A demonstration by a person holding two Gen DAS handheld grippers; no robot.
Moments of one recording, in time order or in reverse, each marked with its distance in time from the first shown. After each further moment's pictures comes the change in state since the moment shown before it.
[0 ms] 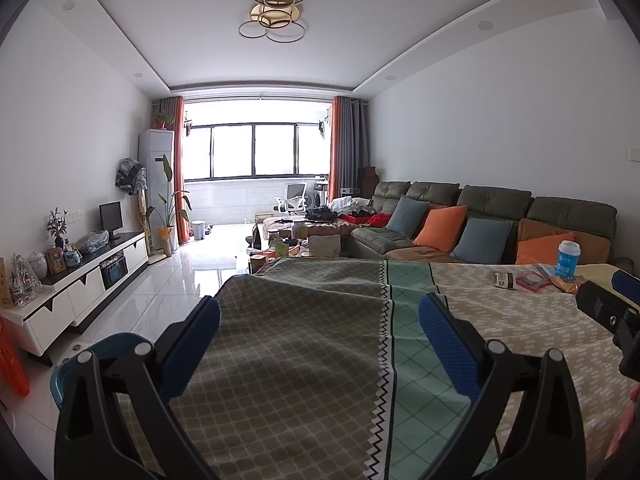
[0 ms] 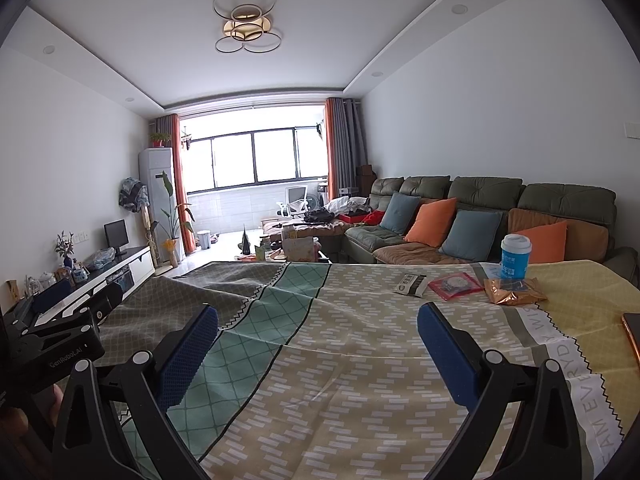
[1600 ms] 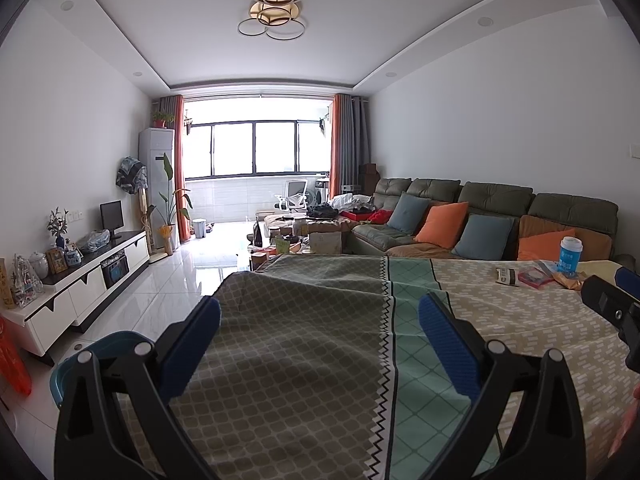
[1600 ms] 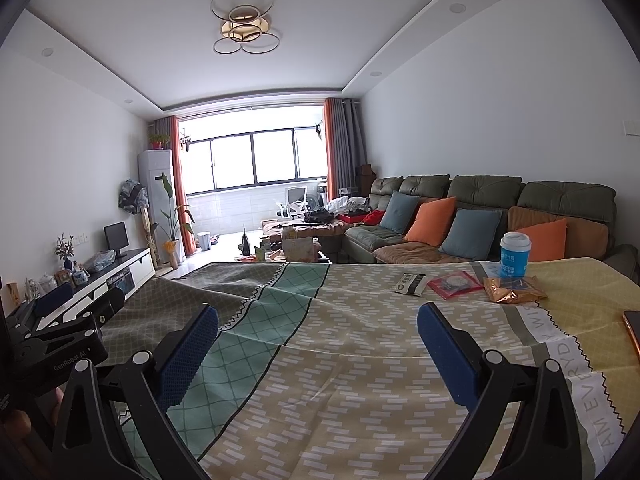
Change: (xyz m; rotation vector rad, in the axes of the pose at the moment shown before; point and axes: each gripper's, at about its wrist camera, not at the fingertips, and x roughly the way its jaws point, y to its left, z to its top) left arm 0.000 0.004 -0.004 0.001 0.010 0.001; right arm 0.001 0.000 0.000 -0.001 0.001 0.001
